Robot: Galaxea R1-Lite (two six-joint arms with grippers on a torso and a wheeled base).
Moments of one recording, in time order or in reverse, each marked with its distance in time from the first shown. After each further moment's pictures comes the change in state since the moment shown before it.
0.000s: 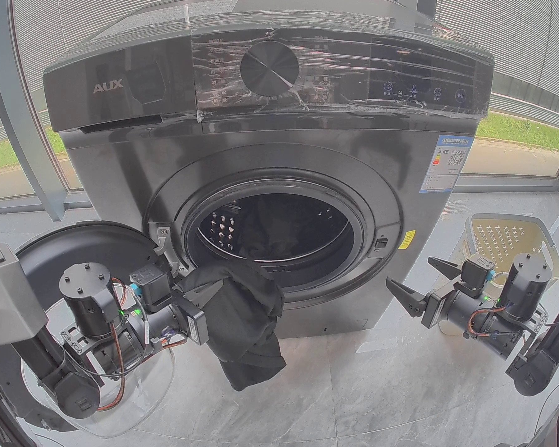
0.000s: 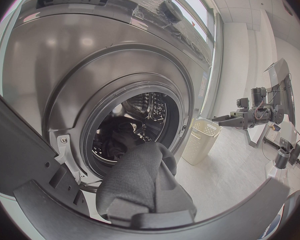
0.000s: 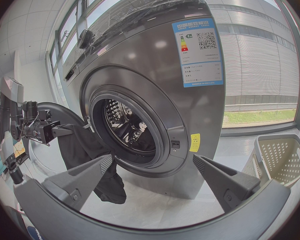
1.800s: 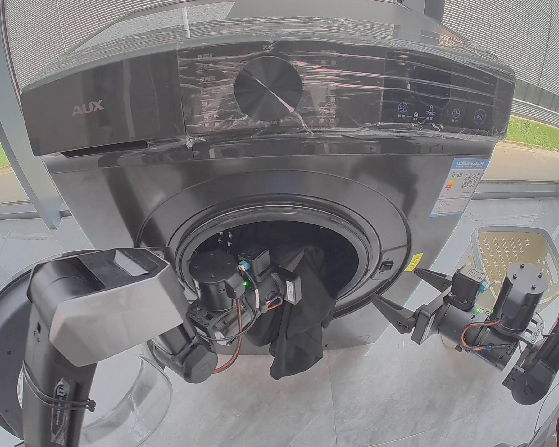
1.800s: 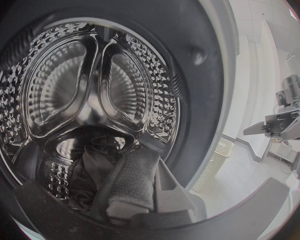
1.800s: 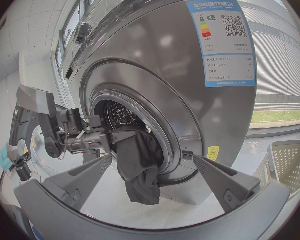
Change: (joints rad) left arm -0.124 0.496 -0.661 0.009 0.090 -0.078; right arm 0.080 -0.001 0.020 0.002 -0.003 0.002
